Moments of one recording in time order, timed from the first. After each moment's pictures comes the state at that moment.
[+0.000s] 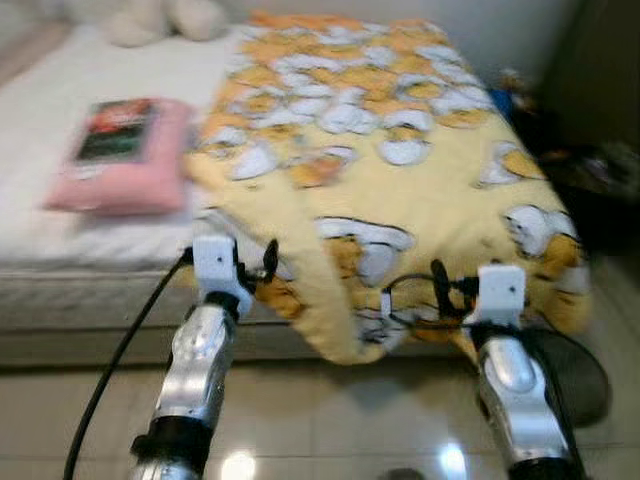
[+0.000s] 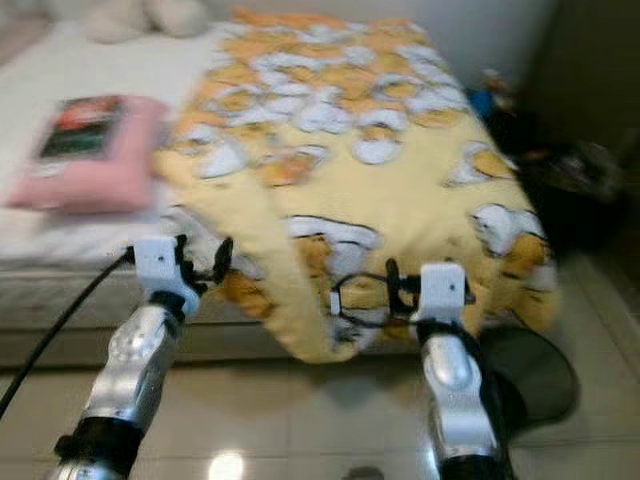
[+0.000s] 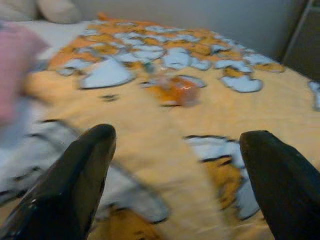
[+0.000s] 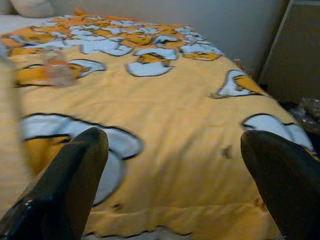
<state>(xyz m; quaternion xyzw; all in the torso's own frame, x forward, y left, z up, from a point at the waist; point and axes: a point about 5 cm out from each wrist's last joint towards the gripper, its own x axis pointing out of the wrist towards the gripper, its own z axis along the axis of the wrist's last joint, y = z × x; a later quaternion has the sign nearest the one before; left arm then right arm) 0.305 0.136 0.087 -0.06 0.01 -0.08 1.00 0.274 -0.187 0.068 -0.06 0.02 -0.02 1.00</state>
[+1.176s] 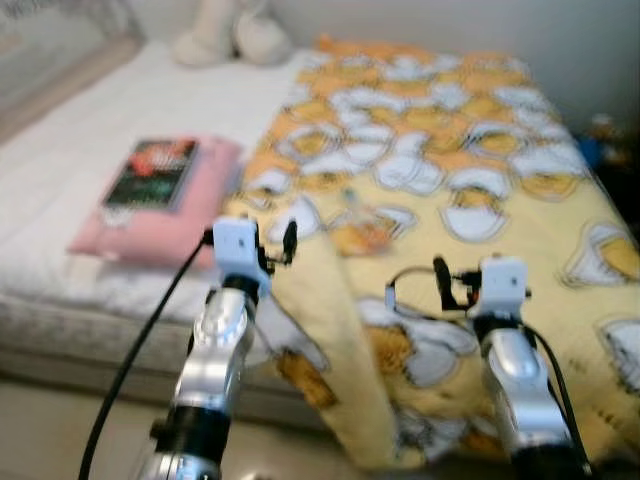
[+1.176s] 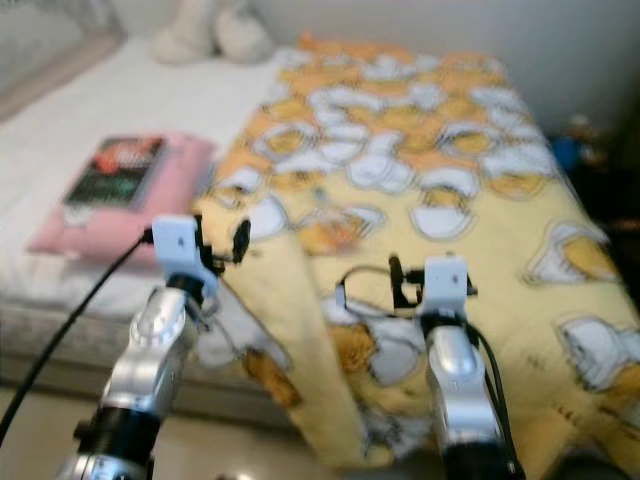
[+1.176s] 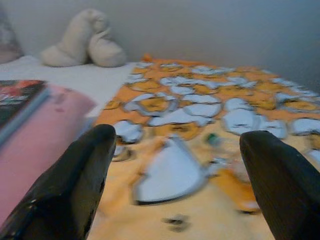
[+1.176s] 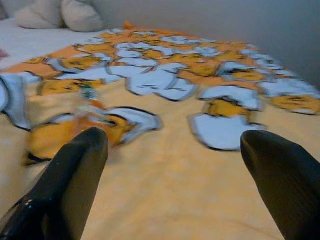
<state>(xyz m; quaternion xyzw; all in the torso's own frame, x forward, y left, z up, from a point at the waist) 0.309 0.125 0.105 -0.03 -0.03 -0.08 1.00 0.281 -0.187 0.065 -0.05 0.03 -0.01 1.00</state>
